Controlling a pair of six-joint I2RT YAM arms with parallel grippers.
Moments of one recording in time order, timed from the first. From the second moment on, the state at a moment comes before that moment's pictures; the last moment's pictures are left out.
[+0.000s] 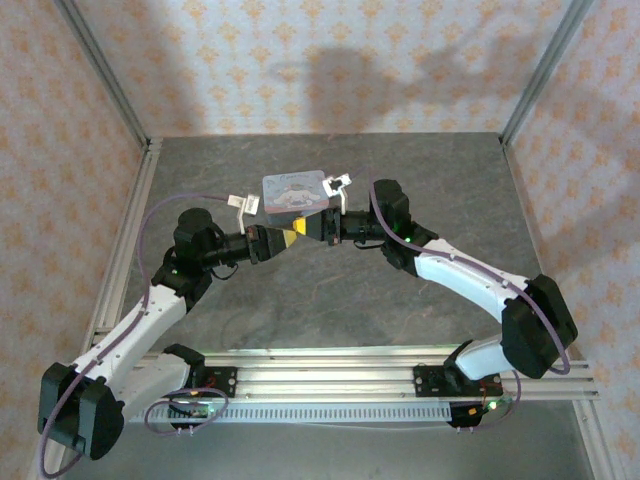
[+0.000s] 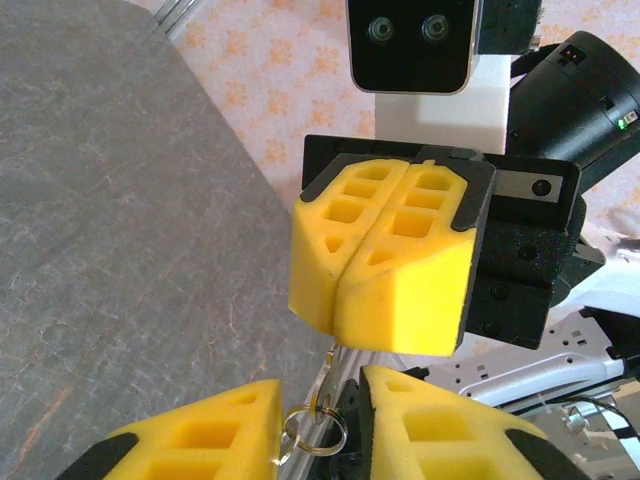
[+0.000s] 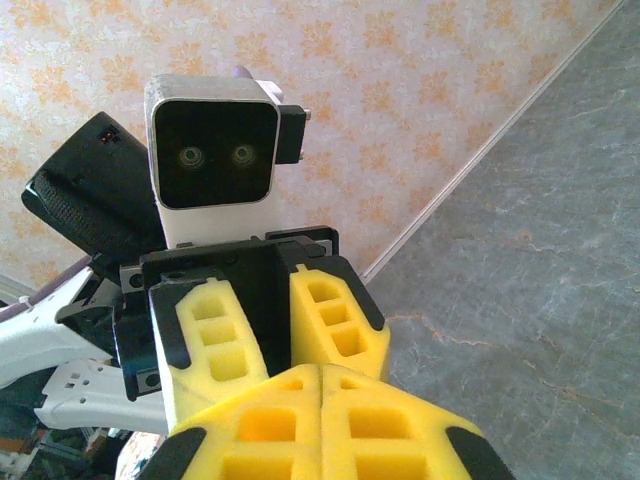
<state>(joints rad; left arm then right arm) -0.31 0.97 0.63 0.17 0.85 -0.75 0.67 1.41 0.97 0.30 -0.80 0.72</state>
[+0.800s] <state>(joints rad) -0.29 0.95 0.63 0.07 0.81 -0.66 0.68 1.41 0.96 0.25 -0.72 0.70</state>
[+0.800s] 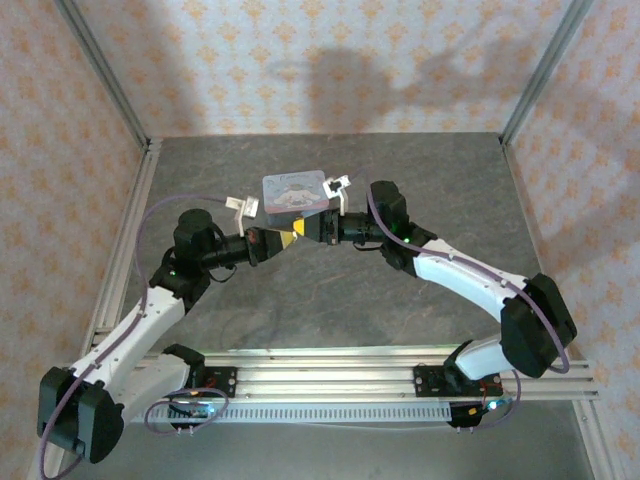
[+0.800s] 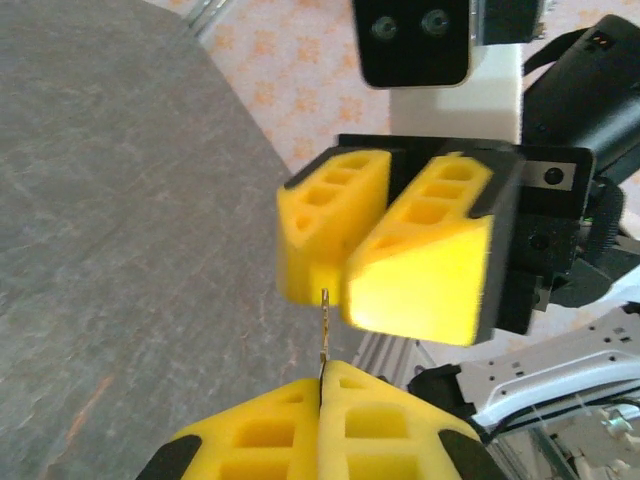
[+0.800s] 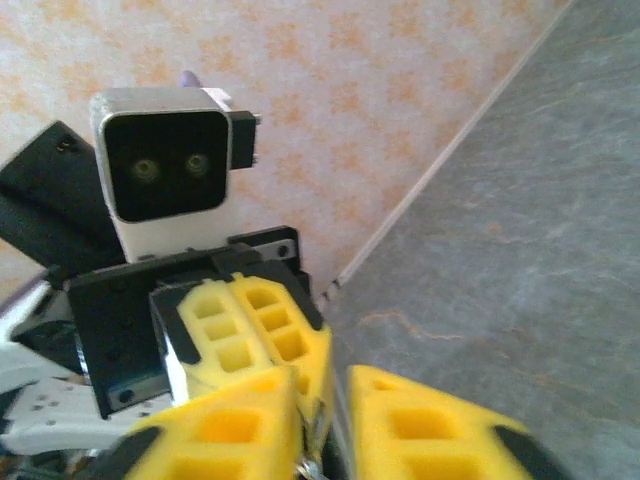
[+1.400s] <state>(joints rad) -0.25 0.94 0.68 -0.16 0.70 -0.48 0.57 1.47 1.15 -0.13 -0.40 0.65</state>
